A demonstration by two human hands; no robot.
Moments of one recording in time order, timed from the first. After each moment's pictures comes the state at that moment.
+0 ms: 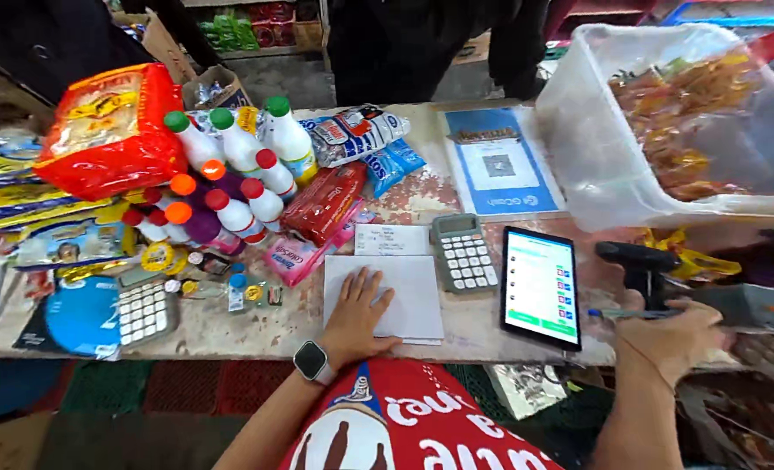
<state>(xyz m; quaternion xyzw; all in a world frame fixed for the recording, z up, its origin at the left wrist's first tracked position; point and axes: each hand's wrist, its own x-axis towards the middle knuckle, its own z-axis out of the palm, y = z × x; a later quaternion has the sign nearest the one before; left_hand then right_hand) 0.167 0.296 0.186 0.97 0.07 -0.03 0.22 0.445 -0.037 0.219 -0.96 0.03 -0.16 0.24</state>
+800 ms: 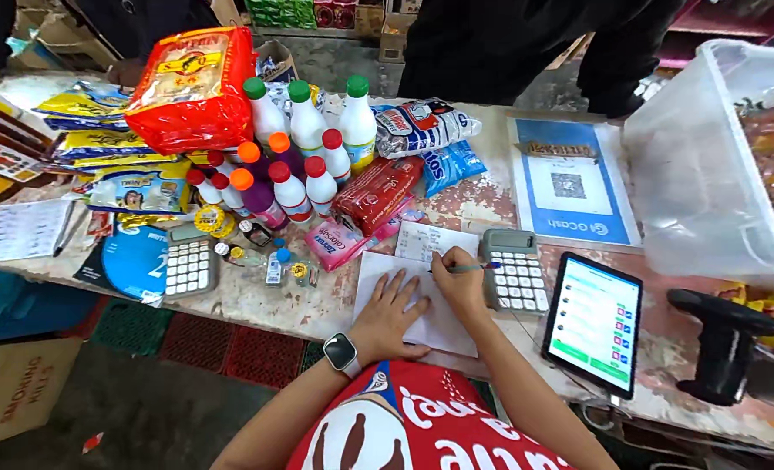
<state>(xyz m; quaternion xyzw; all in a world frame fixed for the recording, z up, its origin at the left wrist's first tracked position) 0.158 0.291 0.175 0.97 0.06 0.04 0.22 0.338 0.221 0.179 -0.77 -0.39 0.09 0.50</state>
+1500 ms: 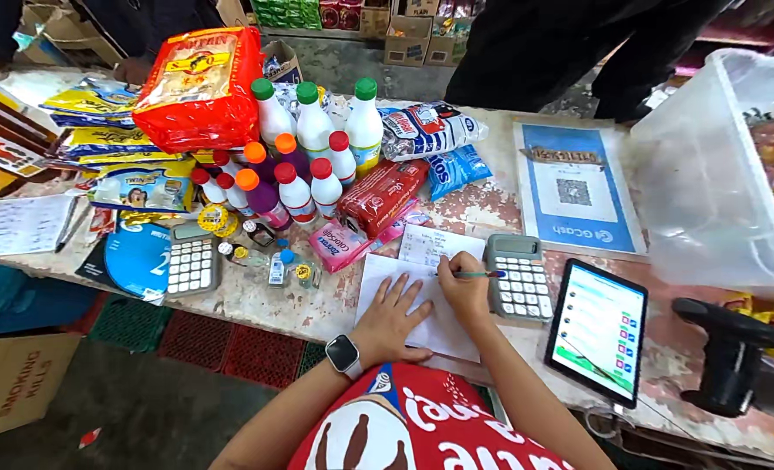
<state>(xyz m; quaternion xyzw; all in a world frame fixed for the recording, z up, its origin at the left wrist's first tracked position) 0.160 0.292 0.179 0.97 0.05 0.02 0.23 0.340 0.220 0.175 -0.76 -0.41 0.02 0.50</state>
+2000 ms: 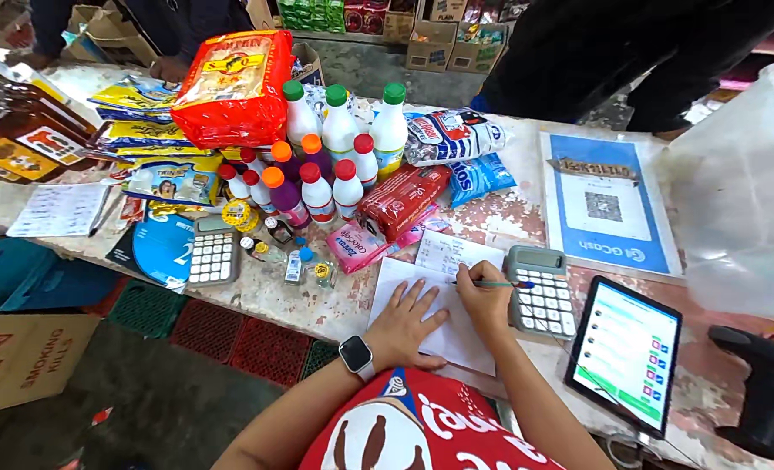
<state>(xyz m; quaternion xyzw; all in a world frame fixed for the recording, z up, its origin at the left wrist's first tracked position) 0.160 0.292 0.178 0.97 0.06 0.03 0.23 0.343 0.220 0.171 -0.76 -0.39 0.03 0.51</state>
